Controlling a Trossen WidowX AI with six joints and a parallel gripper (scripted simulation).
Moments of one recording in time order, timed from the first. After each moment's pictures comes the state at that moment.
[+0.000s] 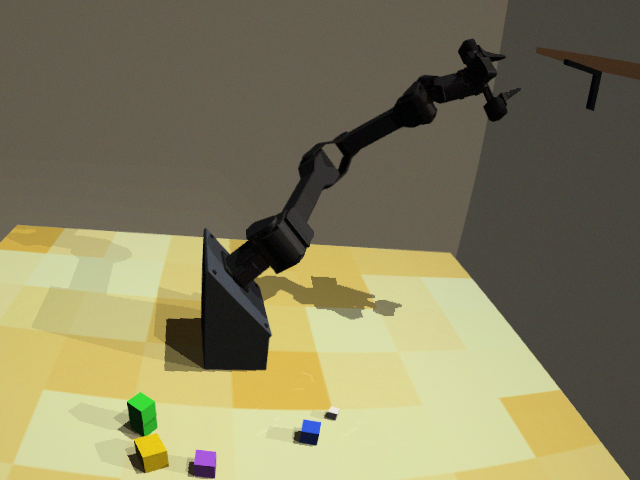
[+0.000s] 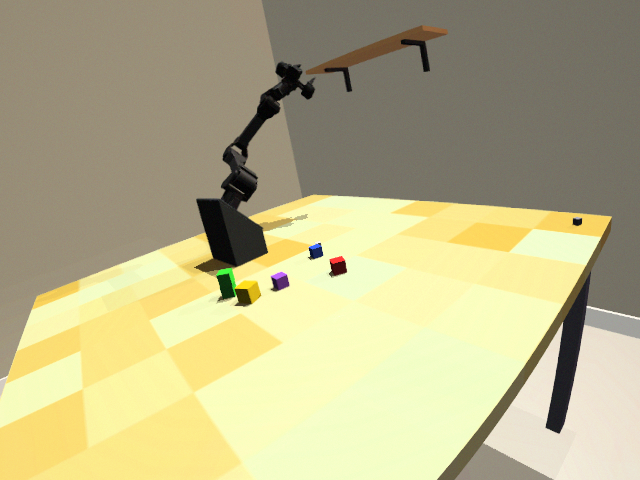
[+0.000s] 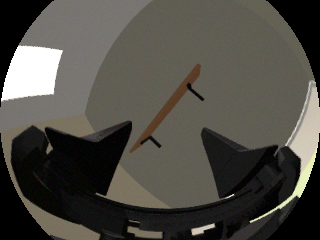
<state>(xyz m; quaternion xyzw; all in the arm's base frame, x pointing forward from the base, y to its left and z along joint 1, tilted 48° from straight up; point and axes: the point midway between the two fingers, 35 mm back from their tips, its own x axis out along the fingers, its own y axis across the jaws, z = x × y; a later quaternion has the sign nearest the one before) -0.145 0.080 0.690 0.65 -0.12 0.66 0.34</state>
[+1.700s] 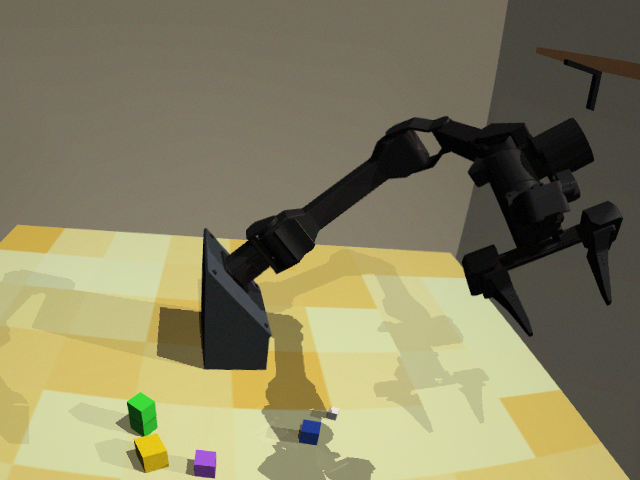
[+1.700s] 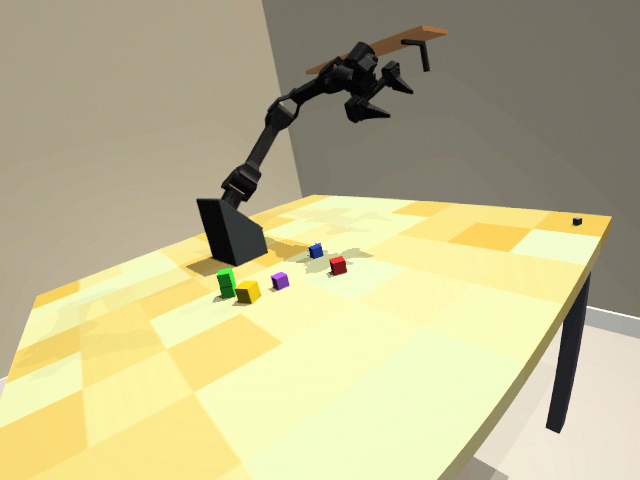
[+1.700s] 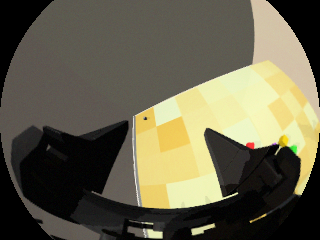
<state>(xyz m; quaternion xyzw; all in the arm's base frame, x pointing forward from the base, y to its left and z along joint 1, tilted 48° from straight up) 0.442 -0.020 0.359 0.66 0.23 0.02 0.72</state>
